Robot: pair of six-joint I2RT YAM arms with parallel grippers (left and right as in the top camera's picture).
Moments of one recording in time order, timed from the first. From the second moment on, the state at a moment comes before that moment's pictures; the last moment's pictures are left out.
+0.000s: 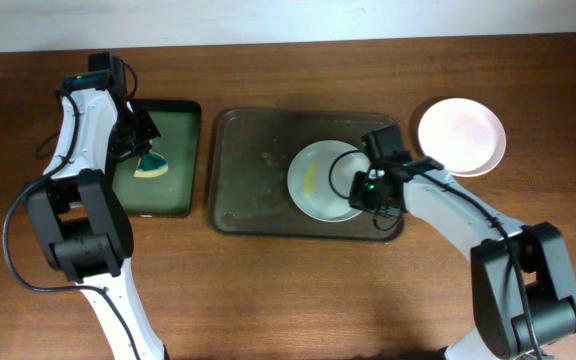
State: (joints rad) left arm 0.14 2.26 1.93 -1.12 0.00 -0.36; right arm 0.30 1.76 1.04 -0.56 -0.07 0.57
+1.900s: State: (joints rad) left arm -0.37 2.04 1.64 -0.91 0.35 -0.38; right arm 0.28 1.86 1.04 -0.31 -0.24 0.47
